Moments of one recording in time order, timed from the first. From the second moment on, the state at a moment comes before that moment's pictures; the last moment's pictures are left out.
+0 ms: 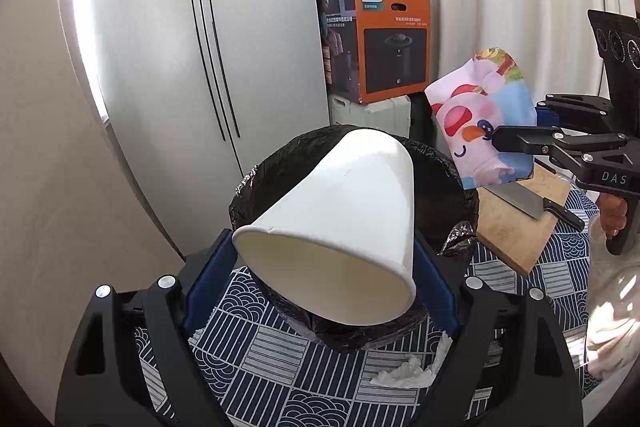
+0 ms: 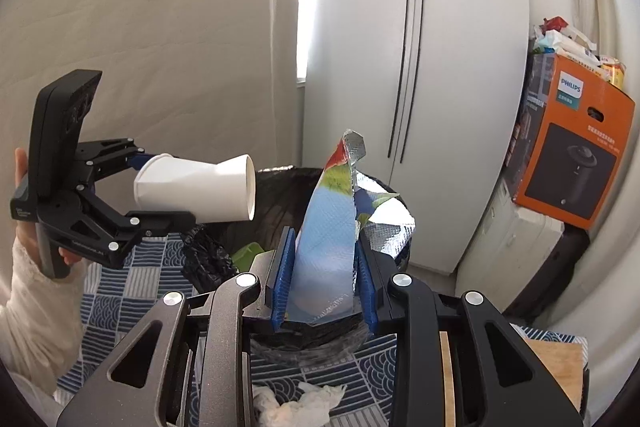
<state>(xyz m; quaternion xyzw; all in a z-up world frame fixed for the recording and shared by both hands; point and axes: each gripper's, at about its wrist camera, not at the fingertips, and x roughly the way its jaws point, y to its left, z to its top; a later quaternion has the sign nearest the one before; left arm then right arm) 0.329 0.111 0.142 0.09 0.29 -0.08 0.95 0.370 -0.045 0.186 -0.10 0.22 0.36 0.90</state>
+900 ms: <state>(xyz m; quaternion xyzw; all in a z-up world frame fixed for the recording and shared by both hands) 0.321 0.135 0.119 0.05 0.31 -0.06 0.95 0.383 -0.059 0.153 -0.06 0.24 0.34 0.91</state>
